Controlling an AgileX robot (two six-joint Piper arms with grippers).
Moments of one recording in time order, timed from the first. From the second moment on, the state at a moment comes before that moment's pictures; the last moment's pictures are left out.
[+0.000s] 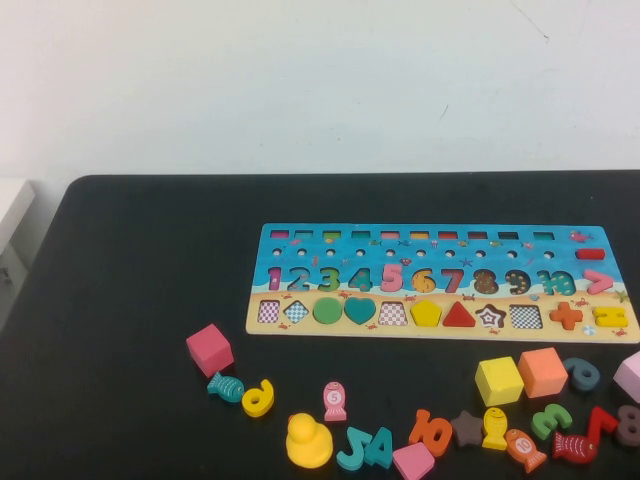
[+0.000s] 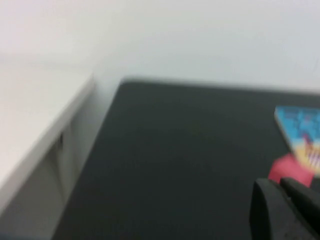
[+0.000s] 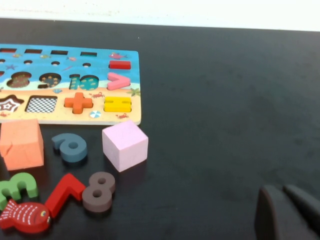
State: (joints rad) right arm -0.11 -0.01 0.02 -0.13 0.42 0.04; left arm -0.03 -0.01 0.02 0.09 0.18 -0.26
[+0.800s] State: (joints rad) right arm -0.11 -0.01 0.02 -0.13 0.42 0.04; left arm -0.03 -0.01 0.02 -0.06 0.35 -0.04
